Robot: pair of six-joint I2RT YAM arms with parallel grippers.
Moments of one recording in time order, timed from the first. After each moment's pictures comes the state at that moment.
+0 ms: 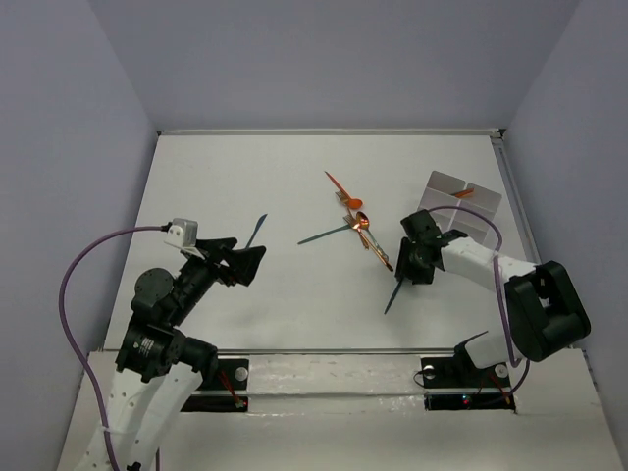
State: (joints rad) left arm -0.36 0.31 0.59 -0.29 0.21 -0.48; right arm 0.41 1.42 0.75 -0.54 0.12 0.63
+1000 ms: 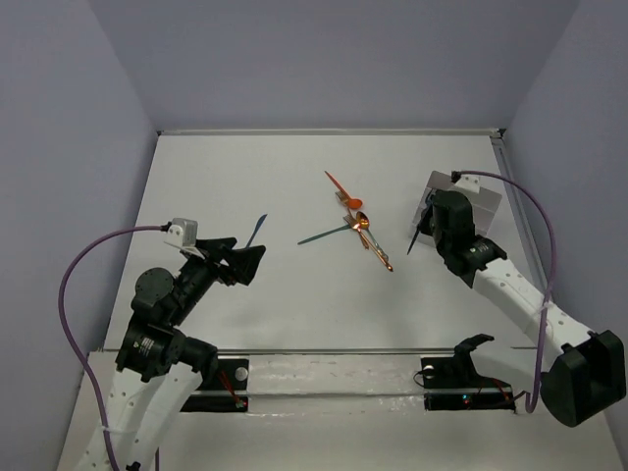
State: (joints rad) left arm -0.37 0.31 0.59 -0.29 0.19 -0.48; right arm 0.41 1.07 0.79 -0.23 0.45 0.52
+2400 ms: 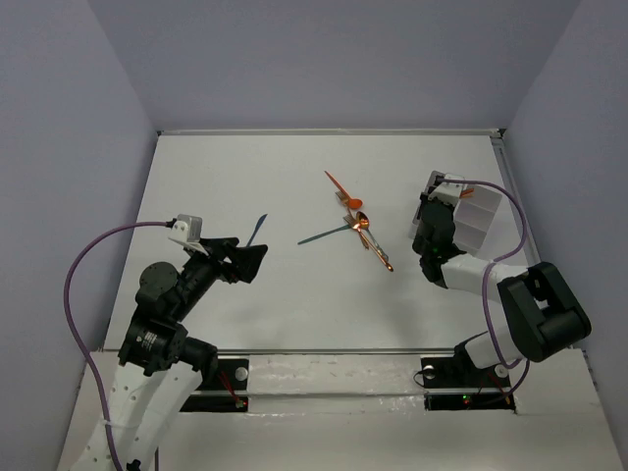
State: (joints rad) left arm -0.36 0.35 0.59 -0.29 0.21 -0.48; right arm 0.41 1.43 0.55 0.85 0.83 0.00
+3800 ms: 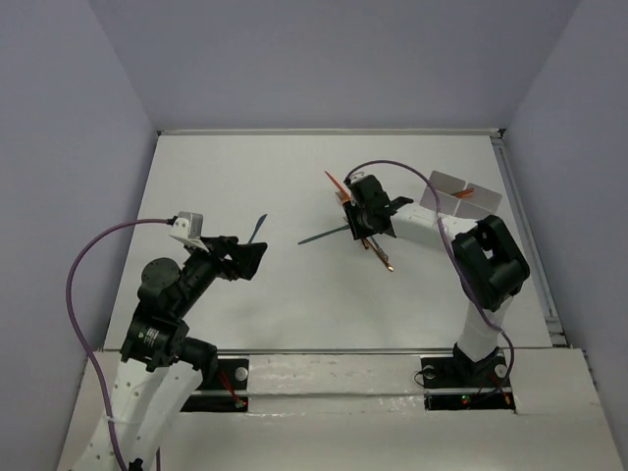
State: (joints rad) left arm -0.33 0.38 0.59 -0.28 0.22 -0.48; right arm 0.58 1.83 1.22 -0.31 0.18 0.17
